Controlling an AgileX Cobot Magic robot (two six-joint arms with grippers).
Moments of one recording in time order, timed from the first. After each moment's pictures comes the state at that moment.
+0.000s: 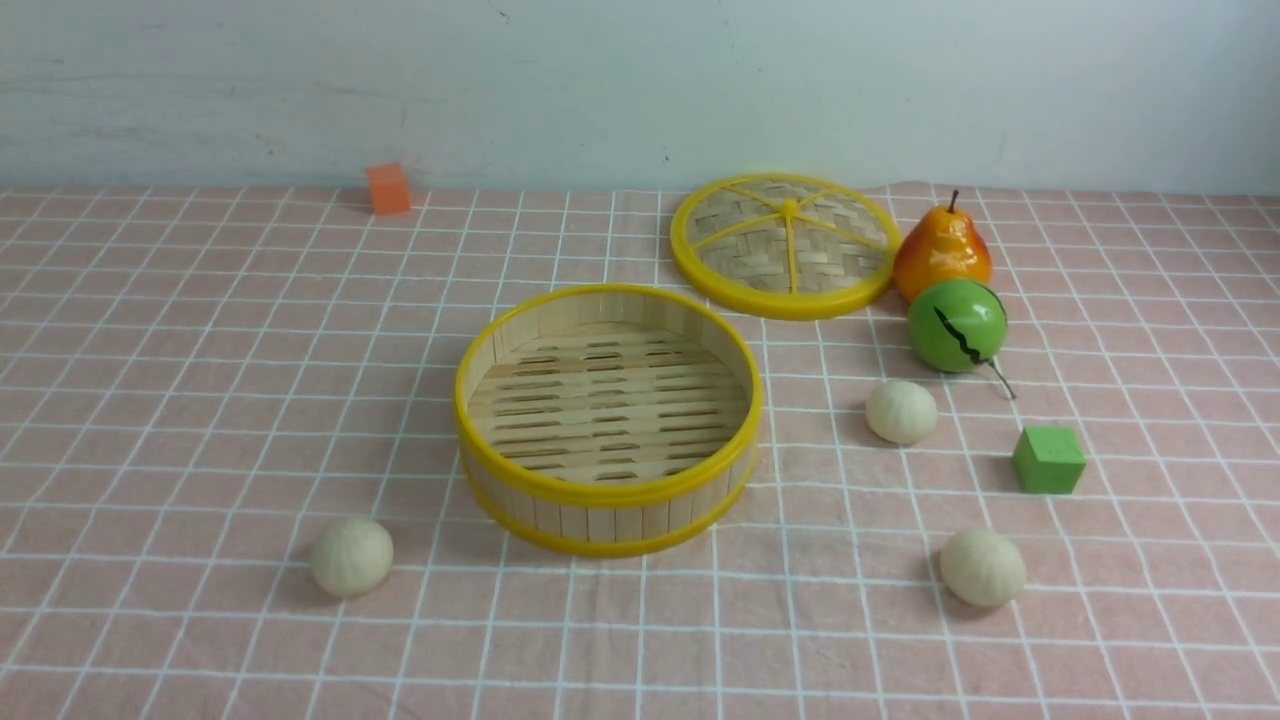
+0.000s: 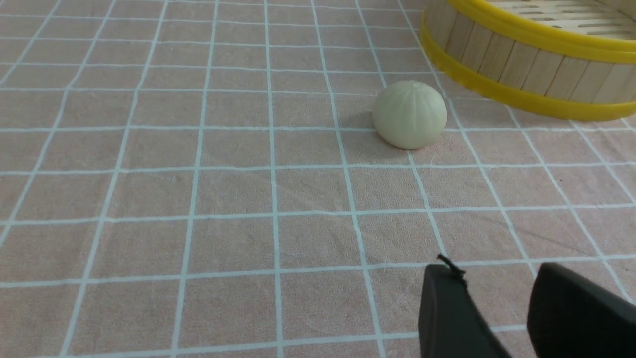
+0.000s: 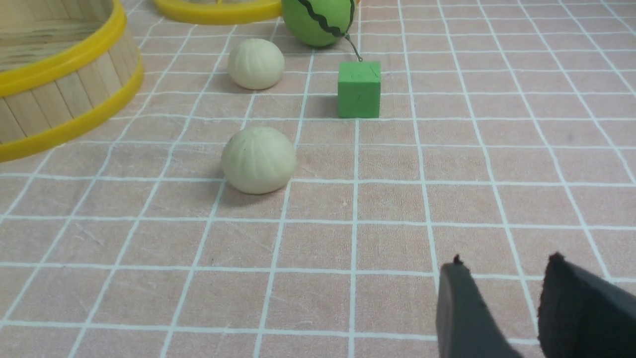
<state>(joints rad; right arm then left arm) 0.11 -0.01 0.02 -0.16 0.38 0.28 -0.10 -0.01 0.03 -0.17 0.40 0.07</state>
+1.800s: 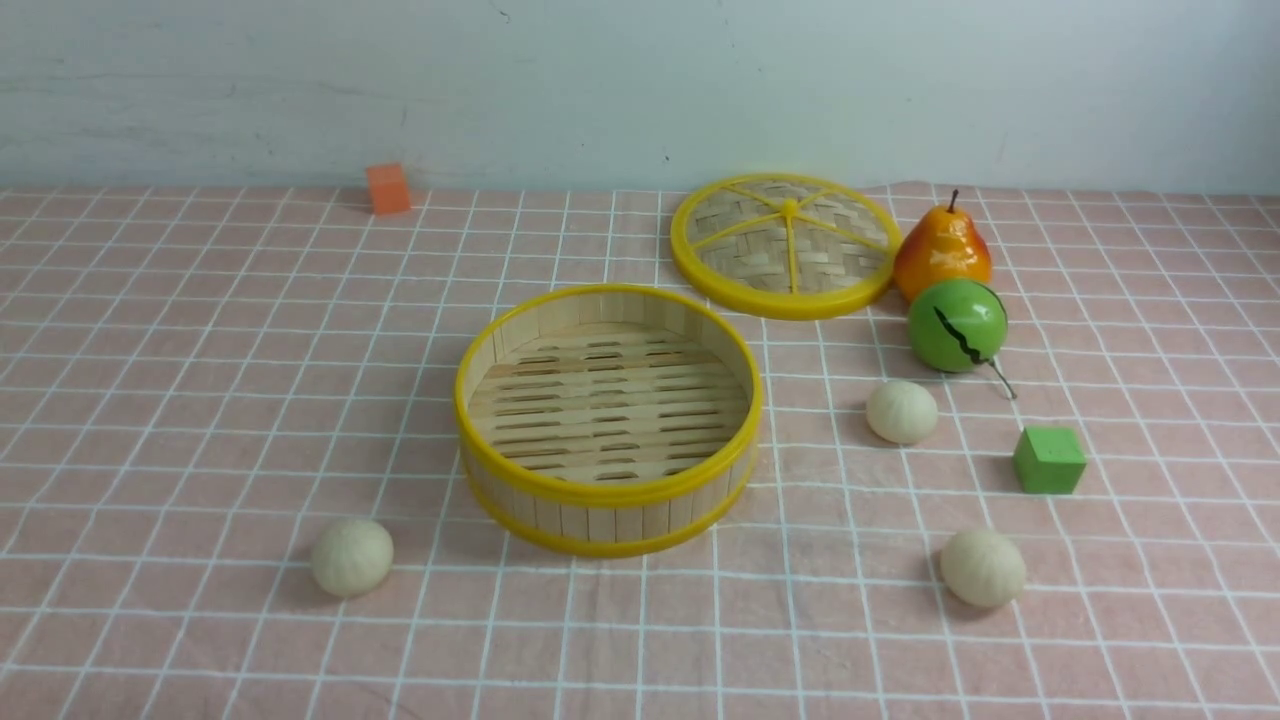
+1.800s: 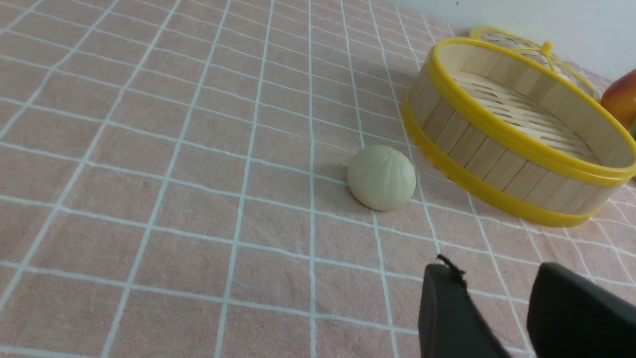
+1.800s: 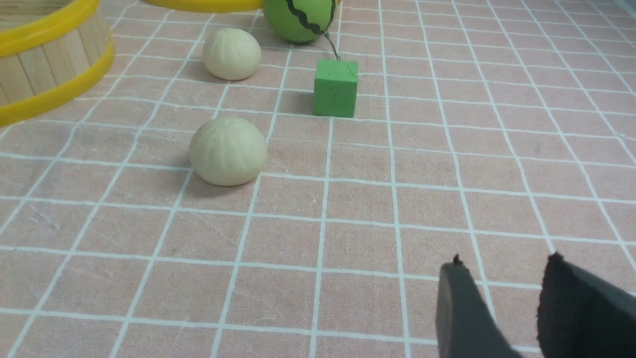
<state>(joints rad) 0.11 -0.01 0.02 -0.25 0.39 0.28 -0.10 -0.01 0.03 -0.22 0.30 -0.15</state>
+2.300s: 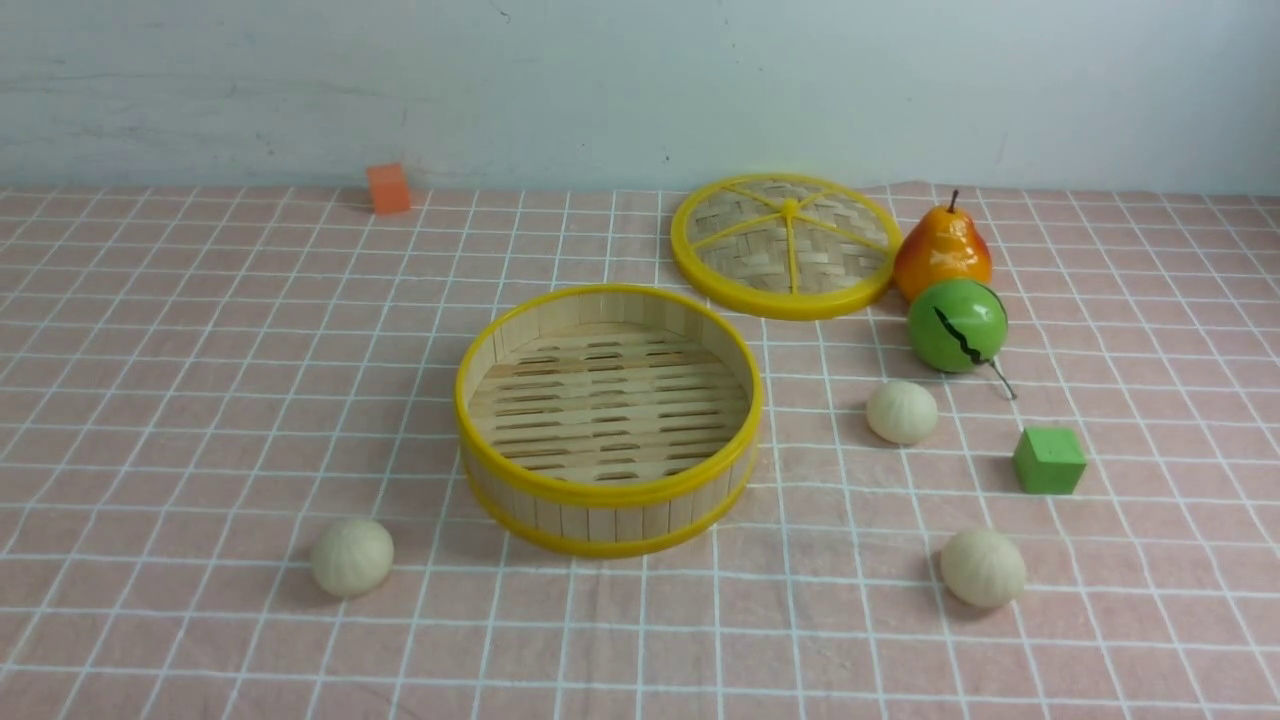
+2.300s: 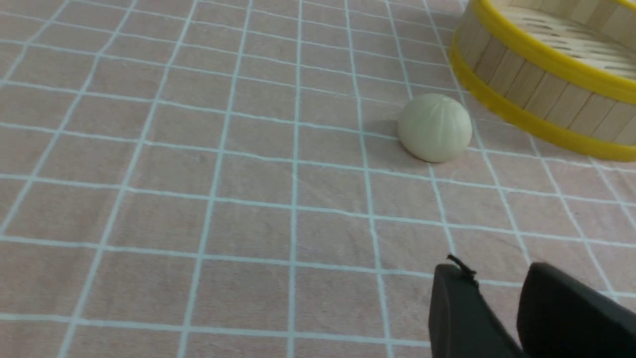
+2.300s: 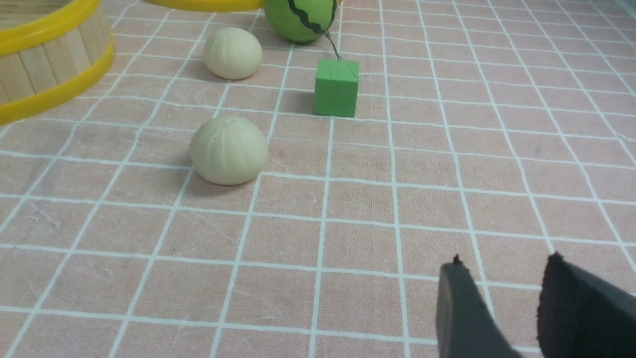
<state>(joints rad) 0.11 -0.01 0.02 -0.26 0.39 0.28 -0.10 -0.01 0.03 -0.05 0.39 -0.15</state>
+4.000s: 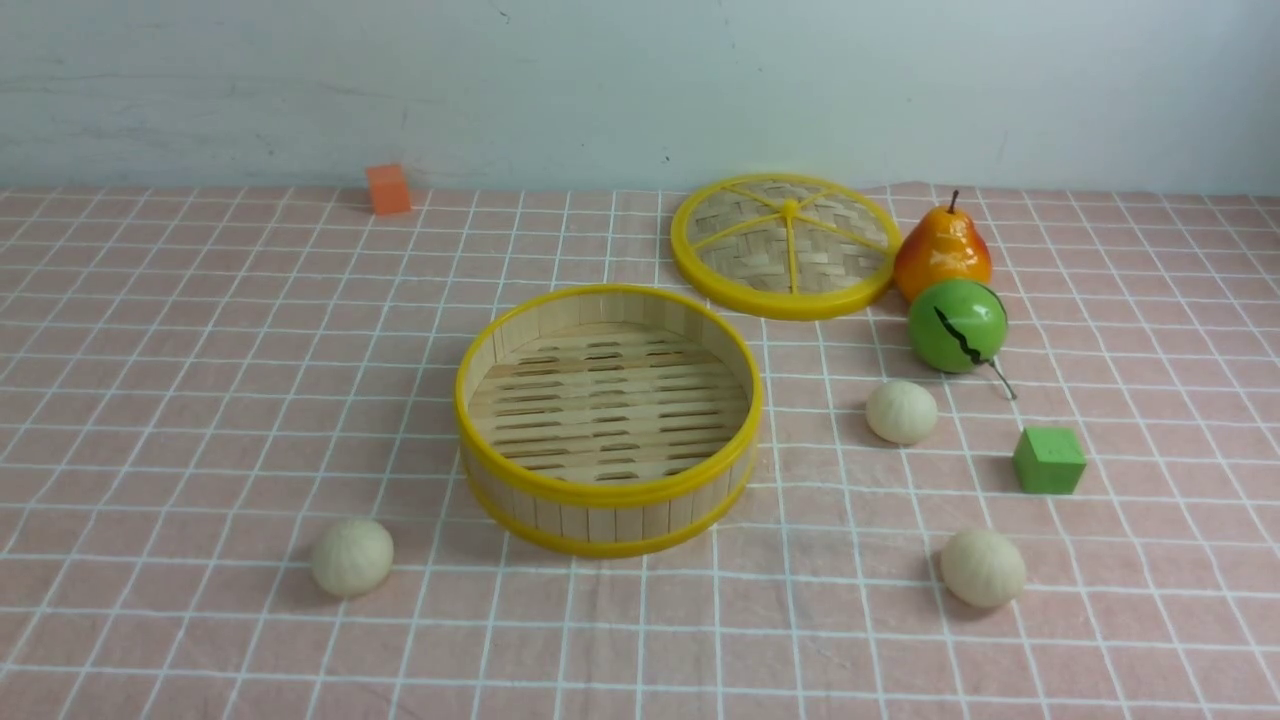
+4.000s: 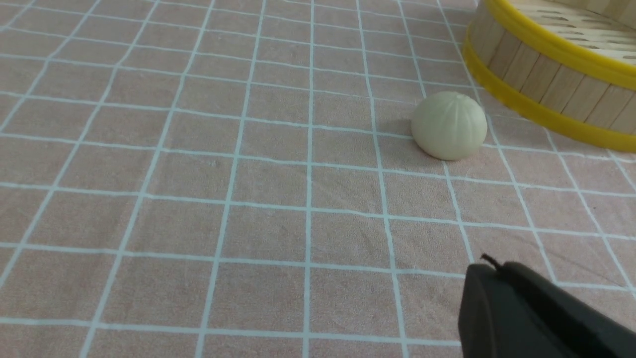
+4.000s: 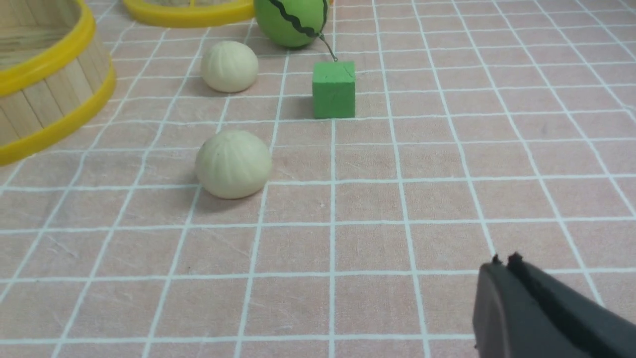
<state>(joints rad) 0.11 -0.01 0.02 -0.25 0.40 0.39 -0.10 -0.01 0.03 -0.02 0.39 -0.16</state>
